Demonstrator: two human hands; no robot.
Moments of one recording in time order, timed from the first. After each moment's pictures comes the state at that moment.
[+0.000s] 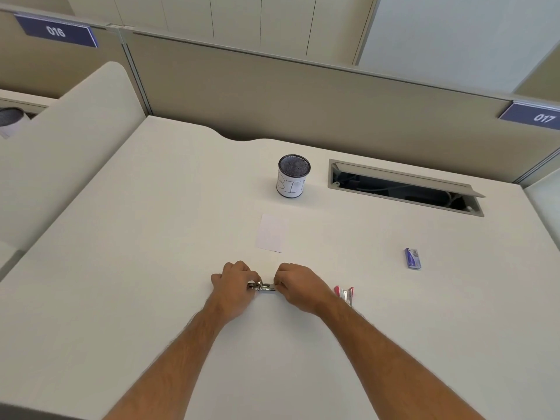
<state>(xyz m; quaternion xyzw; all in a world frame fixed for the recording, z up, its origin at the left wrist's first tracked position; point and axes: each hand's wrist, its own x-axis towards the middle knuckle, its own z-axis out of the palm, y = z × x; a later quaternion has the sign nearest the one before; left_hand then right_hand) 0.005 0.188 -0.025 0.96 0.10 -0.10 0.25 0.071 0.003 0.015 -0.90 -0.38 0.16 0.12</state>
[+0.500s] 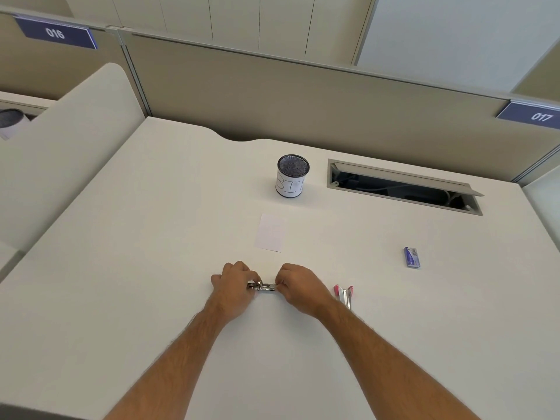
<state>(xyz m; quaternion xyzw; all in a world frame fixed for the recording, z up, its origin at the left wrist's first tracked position) 0.006 0.188 -0.027 0.96 0.10 -0.10 0.25 0.067 0.001 0.007 -0.92 -0.33 0.16 0.16</state>
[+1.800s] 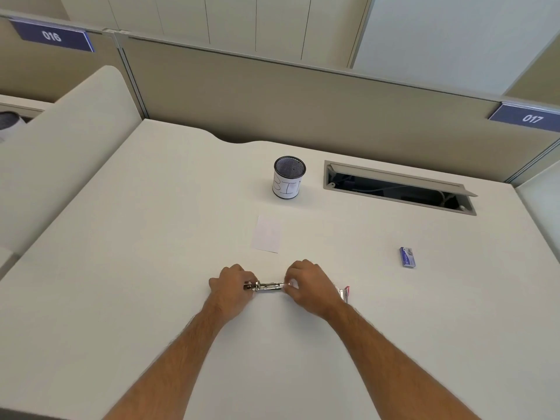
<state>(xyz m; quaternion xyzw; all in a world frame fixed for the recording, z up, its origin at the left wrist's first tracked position) 0.006 0.187 -0.023 0.94 0.13 -0.12 0.28 0.067 -0.025 0.010 -0.93 -0.31 0.10 0.19</state>
